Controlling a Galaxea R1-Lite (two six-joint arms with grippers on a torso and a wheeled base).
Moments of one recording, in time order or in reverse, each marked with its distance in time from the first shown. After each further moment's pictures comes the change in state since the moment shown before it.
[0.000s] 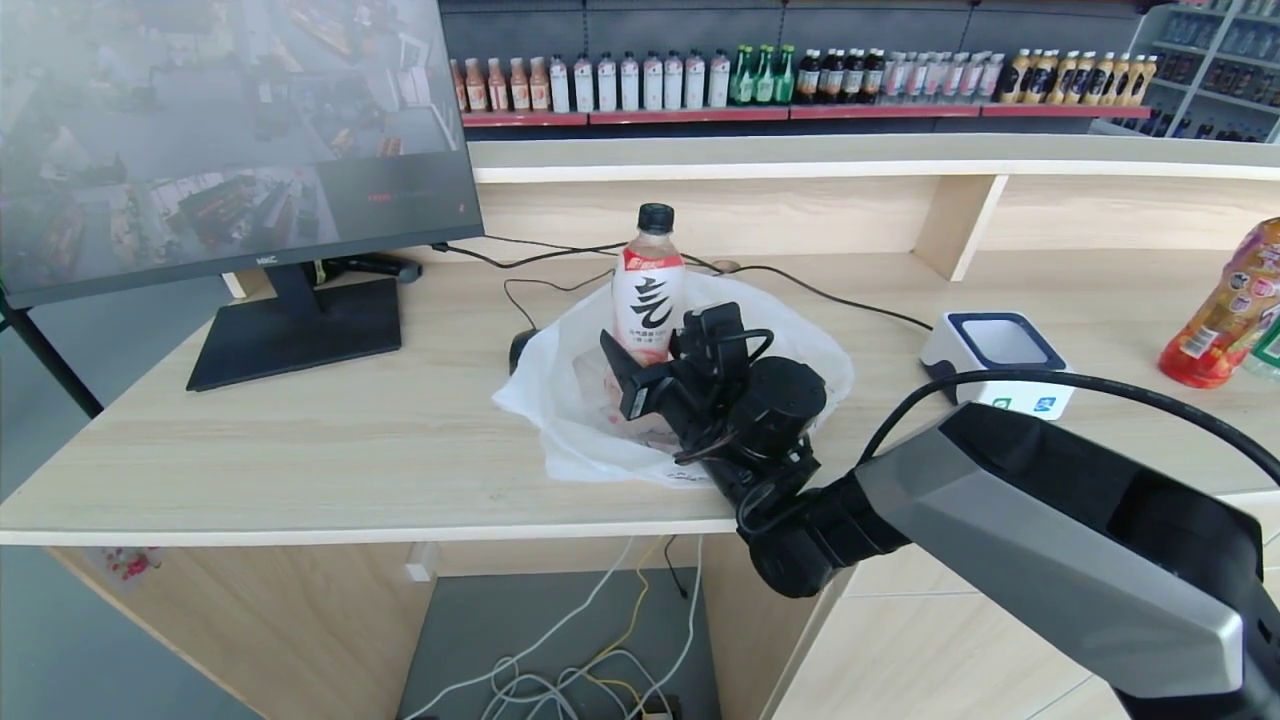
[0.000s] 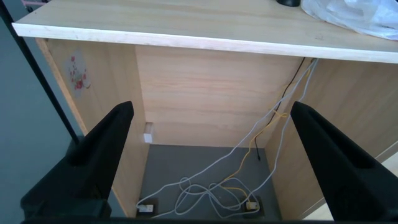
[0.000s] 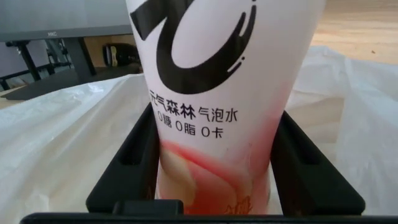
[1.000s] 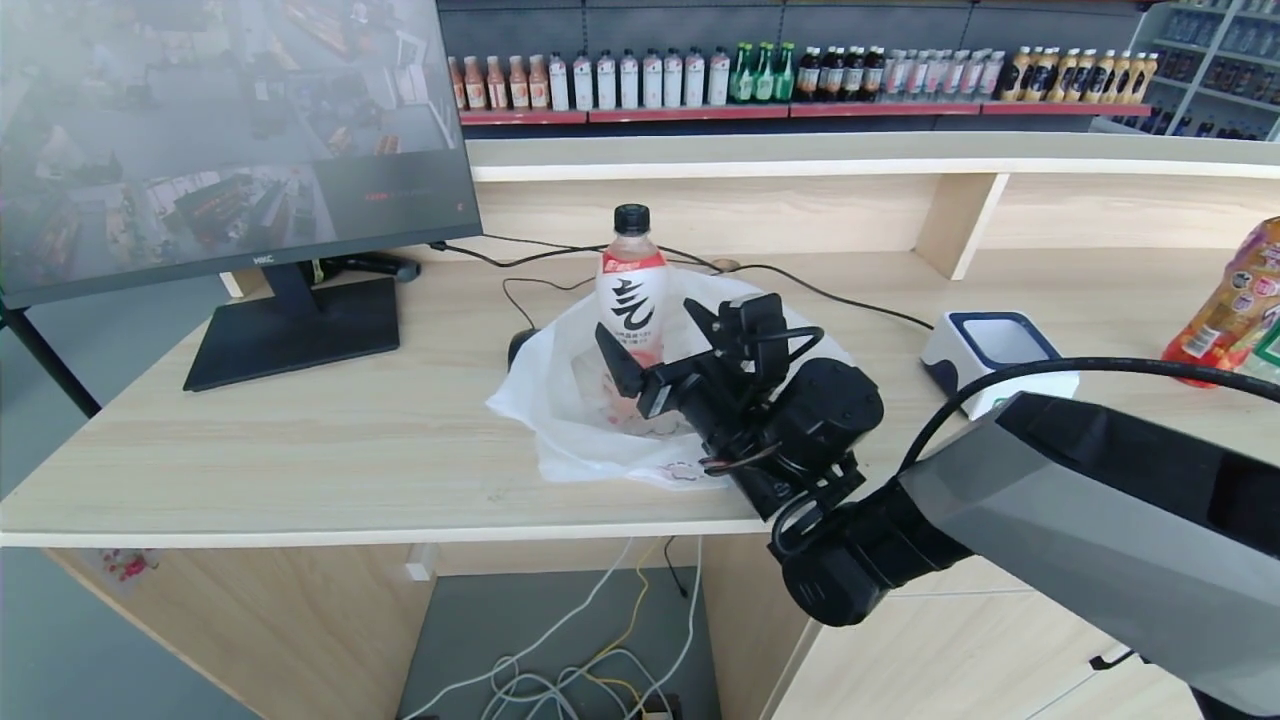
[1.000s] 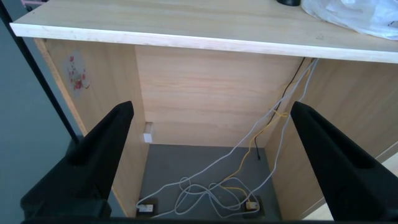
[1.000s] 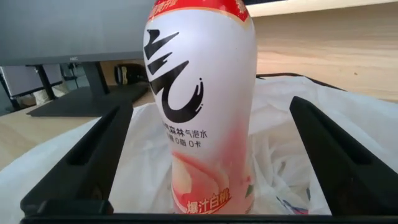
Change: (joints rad) left arm 0.000 0.000 0.000 0.000 0.000 0.000; right arm 0.028 -0.124 0.205 -0.152 0.003 -0.005
